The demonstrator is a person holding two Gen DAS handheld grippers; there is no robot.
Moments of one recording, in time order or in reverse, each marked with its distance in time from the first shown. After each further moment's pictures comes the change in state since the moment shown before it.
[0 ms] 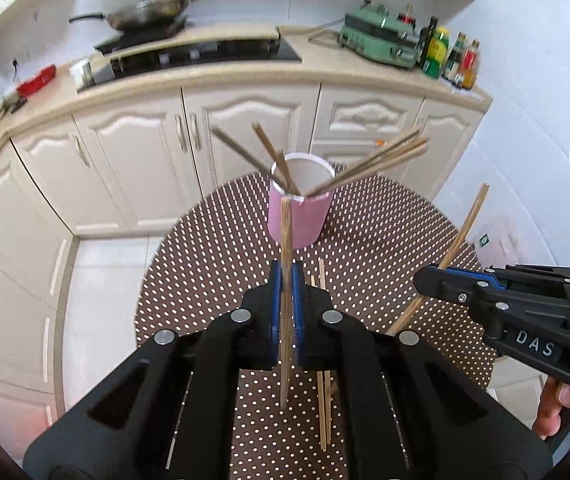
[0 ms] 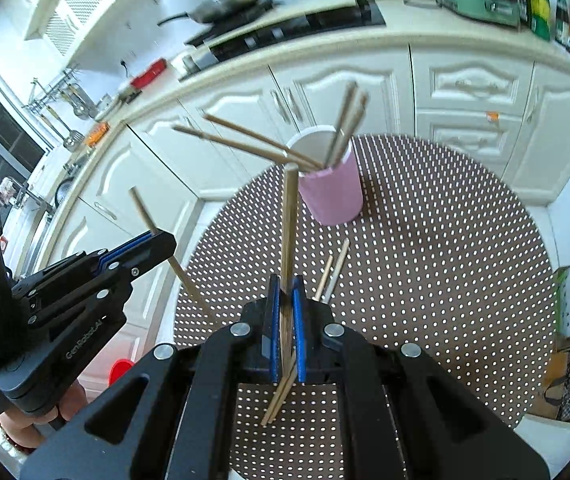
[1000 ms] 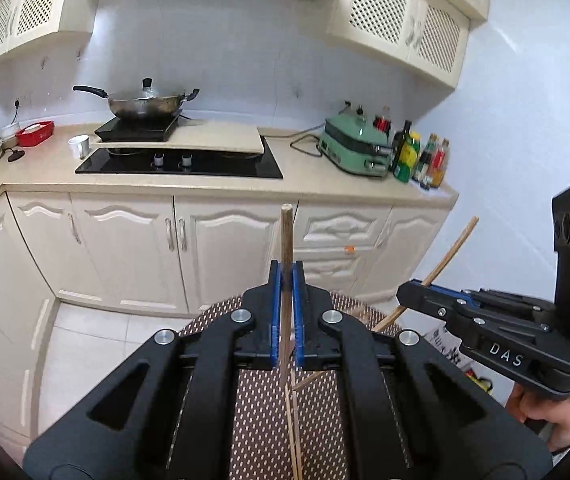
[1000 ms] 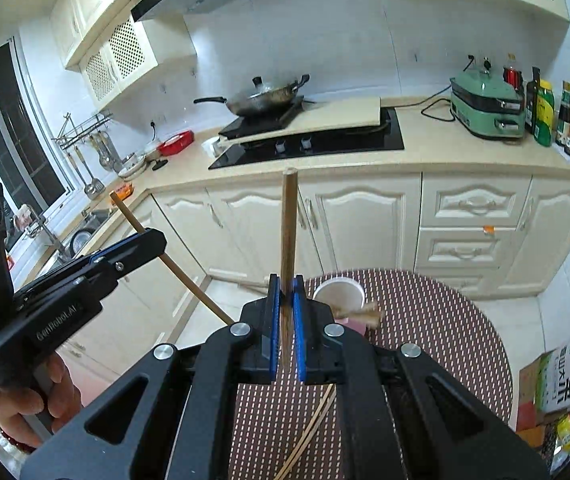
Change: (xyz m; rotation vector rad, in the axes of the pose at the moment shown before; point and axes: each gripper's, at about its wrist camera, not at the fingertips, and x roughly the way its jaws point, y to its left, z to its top) left arm -0.087 0.022 0.096 -0.060 -0.299 -0.106; right arm -0.072 0.036 0.081 -0.121 -0.292 0.004
